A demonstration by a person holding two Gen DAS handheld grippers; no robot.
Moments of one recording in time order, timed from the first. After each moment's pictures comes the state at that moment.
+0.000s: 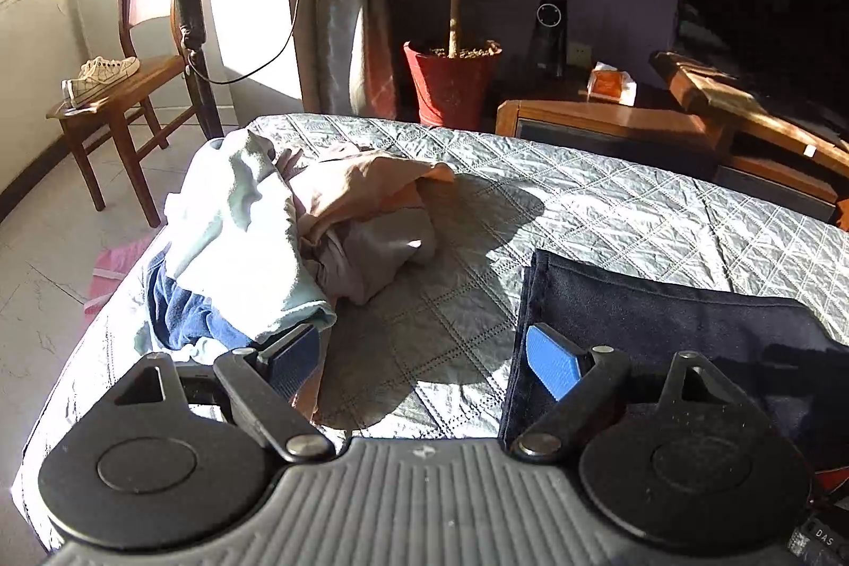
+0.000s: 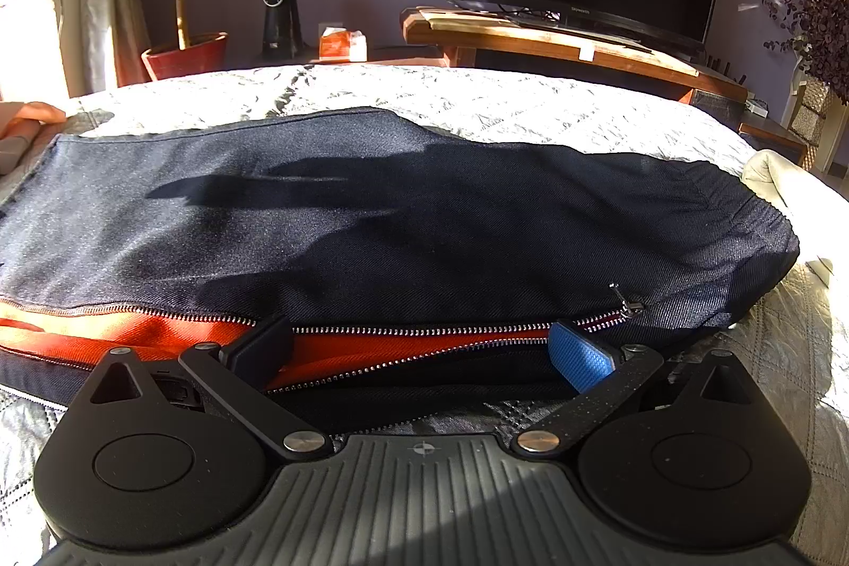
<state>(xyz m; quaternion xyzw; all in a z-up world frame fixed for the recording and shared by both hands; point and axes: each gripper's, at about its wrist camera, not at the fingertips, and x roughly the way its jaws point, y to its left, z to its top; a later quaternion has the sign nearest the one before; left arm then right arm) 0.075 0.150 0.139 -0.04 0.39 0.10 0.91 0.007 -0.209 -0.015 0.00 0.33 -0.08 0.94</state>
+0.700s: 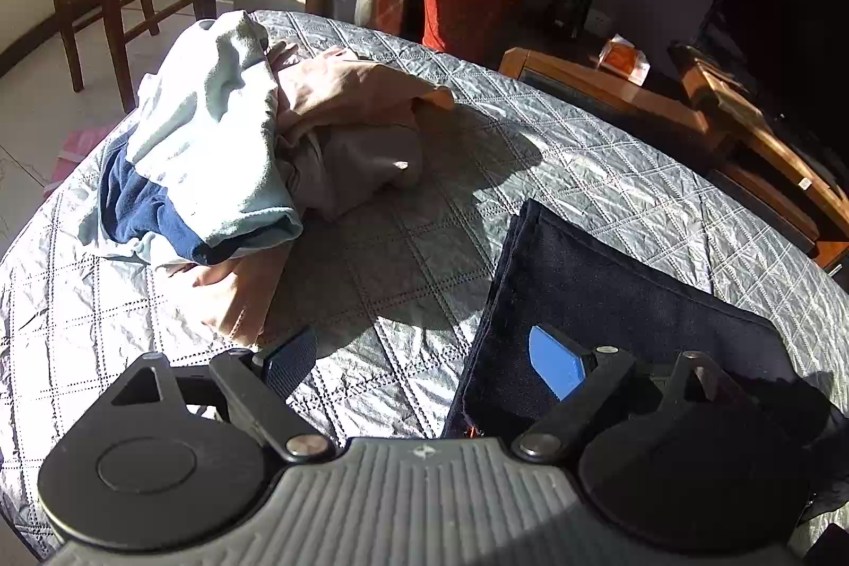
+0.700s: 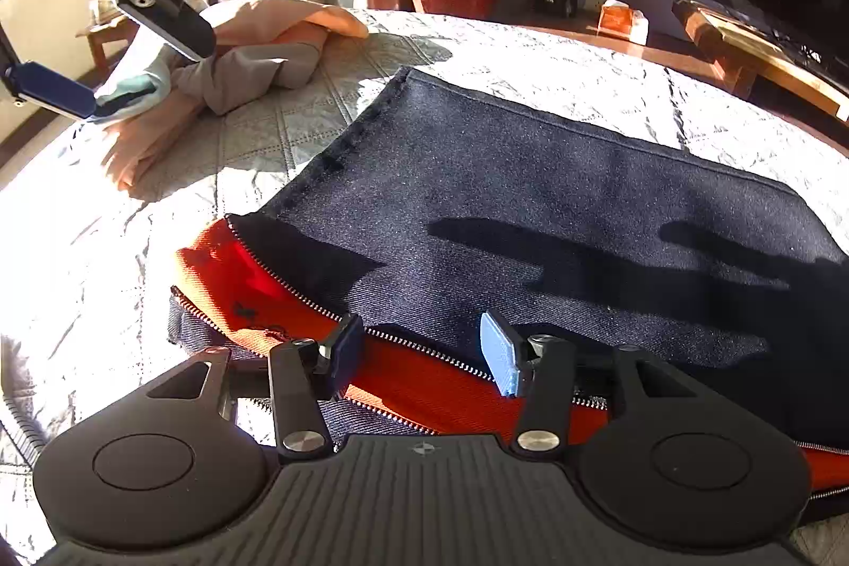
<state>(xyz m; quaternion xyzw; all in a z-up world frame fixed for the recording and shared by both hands) 0.087 0.153 0.106 -0.14 0.45 0.07 0.88 0.051 0.000 0.004 -0.11 0.39 0.17 0.90</state>
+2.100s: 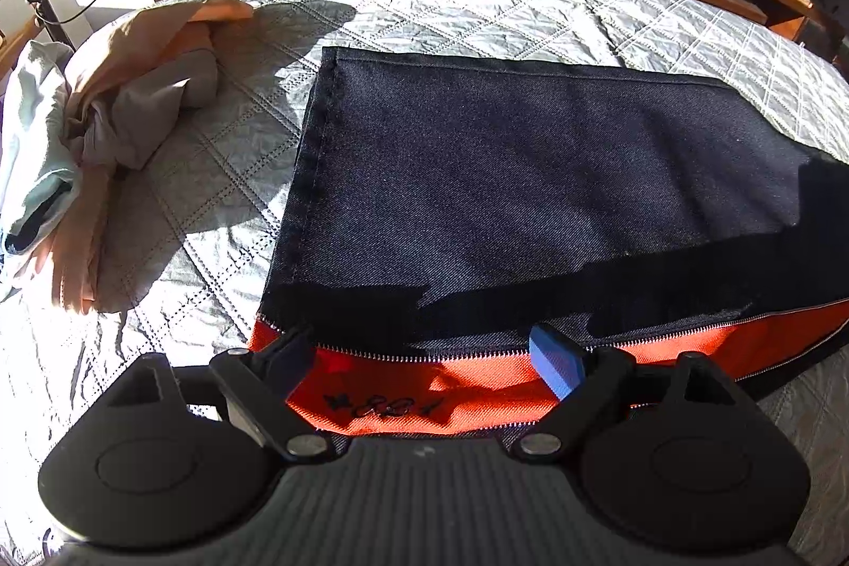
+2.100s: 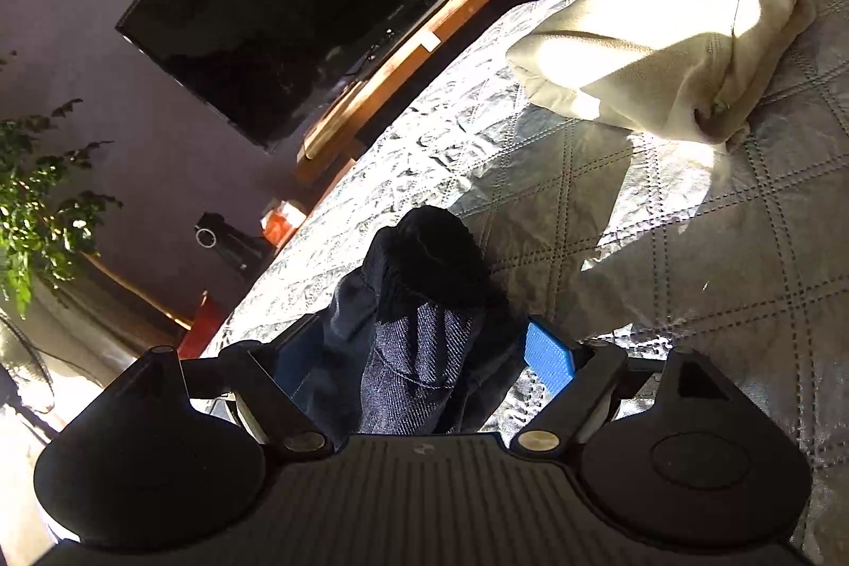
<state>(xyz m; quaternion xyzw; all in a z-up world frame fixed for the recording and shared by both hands) 0.087 0.029 0.044 0.03 0.53 -0.03 0.85 -0.011 -0.465 -0.044 0.45 0.22 -0.08 0.86</state>
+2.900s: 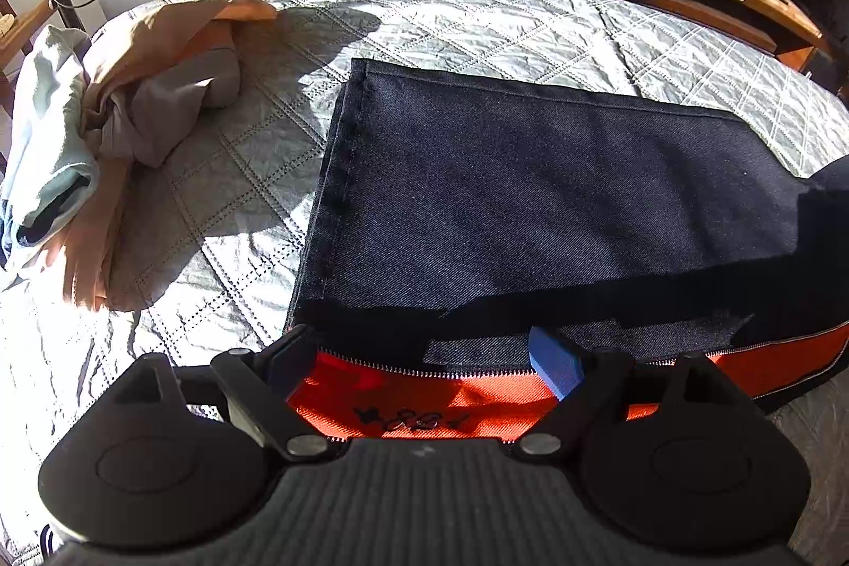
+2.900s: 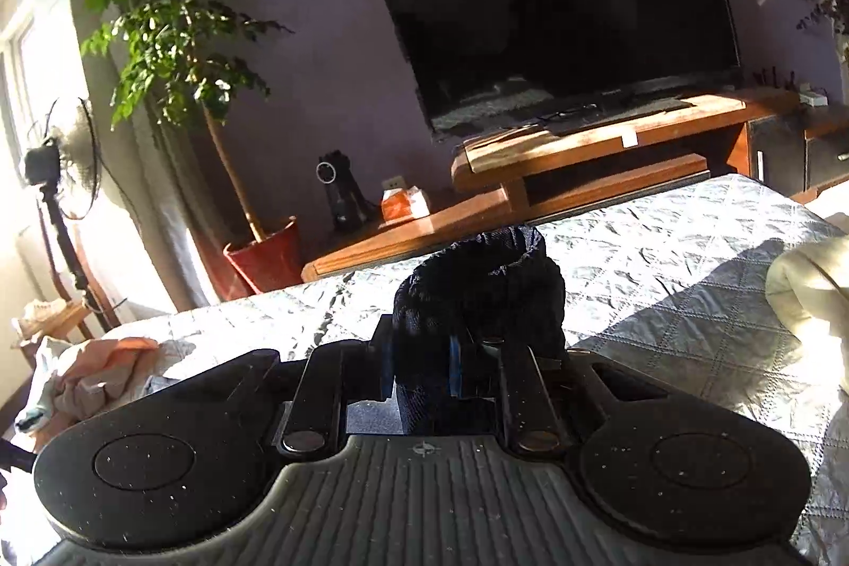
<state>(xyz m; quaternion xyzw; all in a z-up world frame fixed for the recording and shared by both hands) 0.091 0.049 0.056 -0.01 0.52 -0.02 0.86 0.033 -0.308 0.065 0.11 0.19 0.06 0.97</state>
